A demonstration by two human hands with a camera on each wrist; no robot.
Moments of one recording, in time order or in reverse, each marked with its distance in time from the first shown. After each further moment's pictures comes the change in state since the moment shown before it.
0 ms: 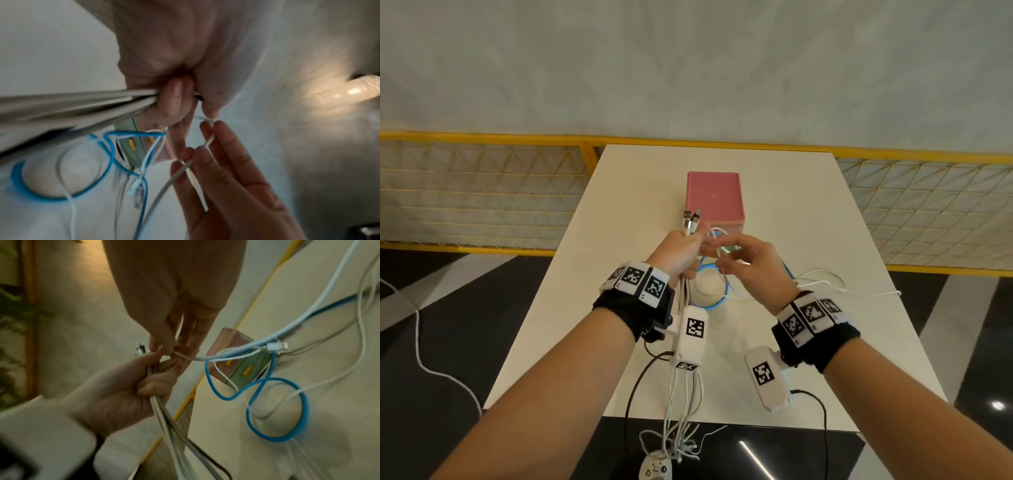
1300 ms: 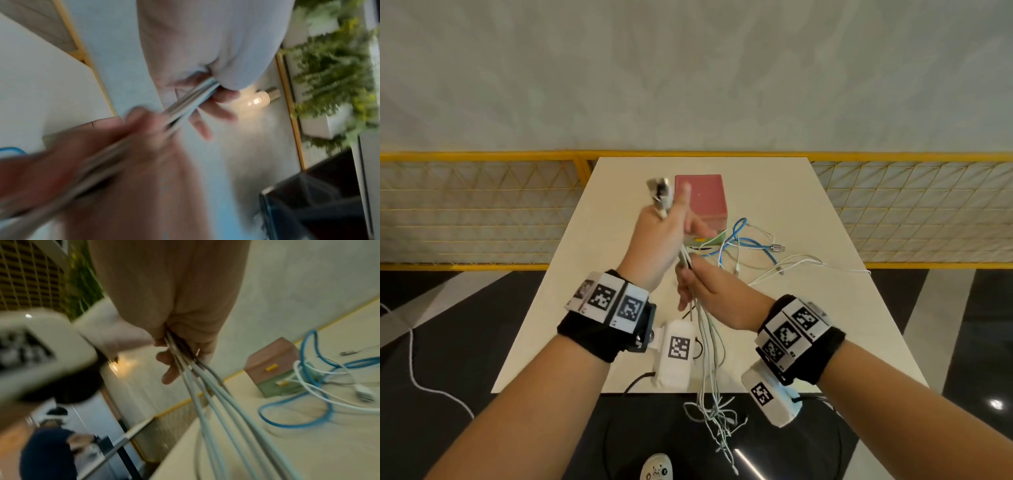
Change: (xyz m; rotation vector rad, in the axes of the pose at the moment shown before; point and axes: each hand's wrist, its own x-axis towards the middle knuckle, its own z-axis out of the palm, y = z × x) left_hand -0.115 0.025 0.005 -0.078 0.077 0.518; right_hand -0.080 -0.047 0.032 -0.207 -0.405 -0.173
